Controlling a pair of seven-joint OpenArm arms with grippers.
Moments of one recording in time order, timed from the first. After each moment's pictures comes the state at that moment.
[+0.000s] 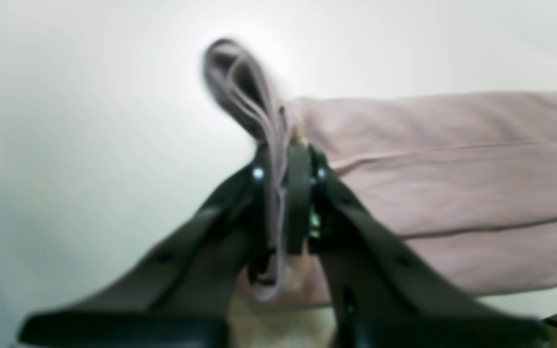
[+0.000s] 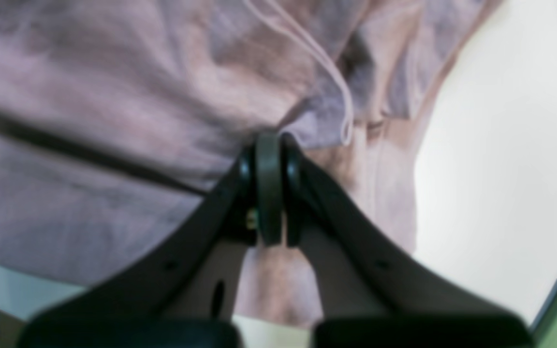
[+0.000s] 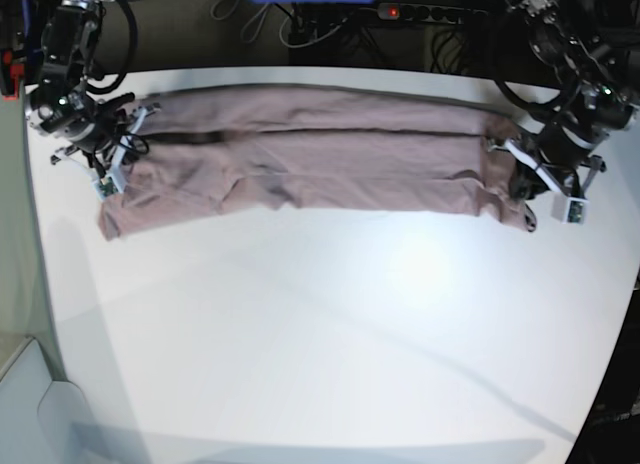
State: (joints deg) left arm 9.2 -1.8 -36.0 108.2 -22.5 -38.7 60.2; right arm -13.7 10.9 20.9 92.8 1.5 39.0 -46.6
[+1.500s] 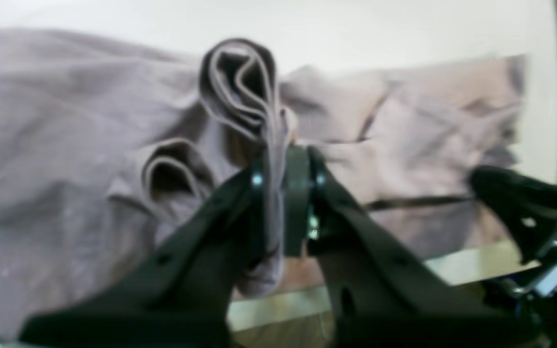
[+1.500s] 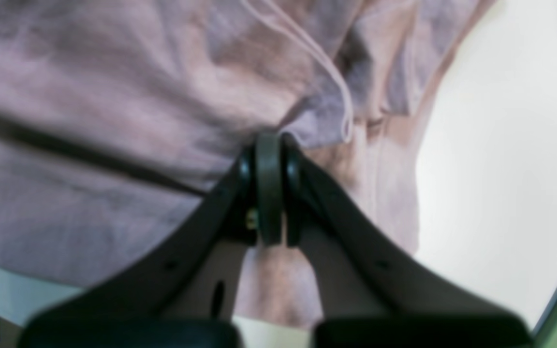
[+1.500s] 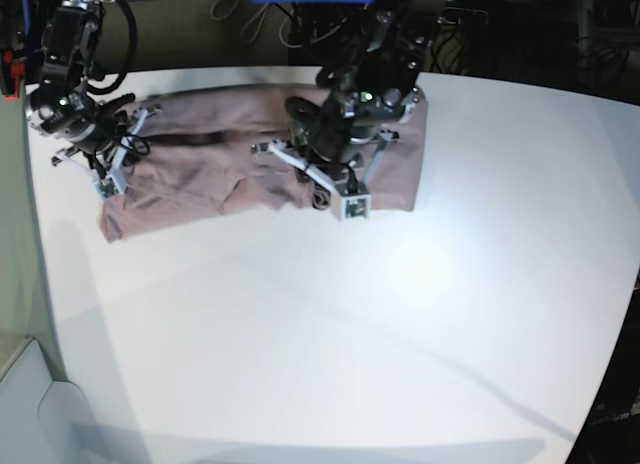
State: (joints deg) left arm 10.7 3.9 26.5 107.4 -11.5 25.8 53.9; right arm -13.7 10.9 20.7 92.8 1.5 39.0 -45.8
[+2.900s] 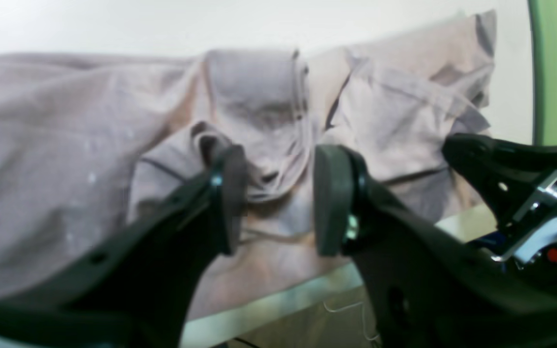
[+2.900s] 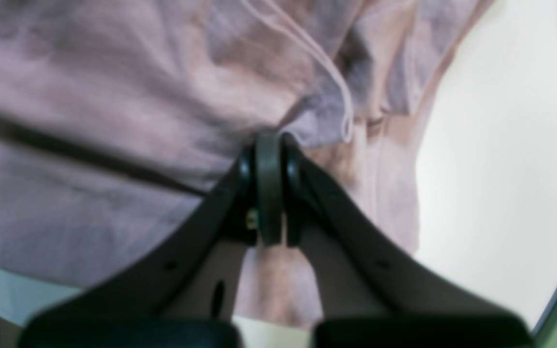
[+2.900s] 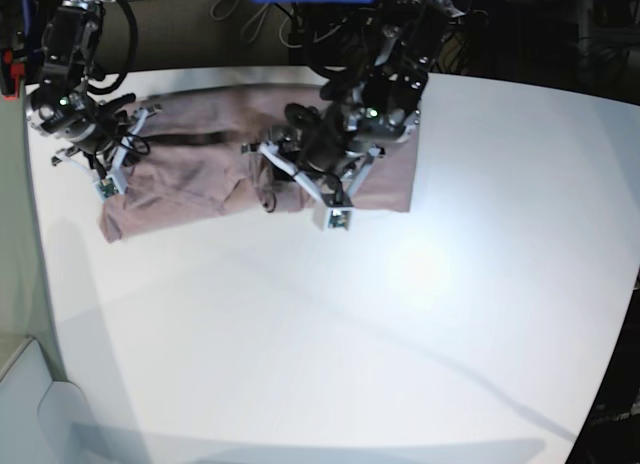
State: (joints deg) left arm 7.3 2.8 26.0 104.3 -18.5 18.5 54.5; right arm -13.7 10.8 20.7 92.9 1.5 39.0 -46.0
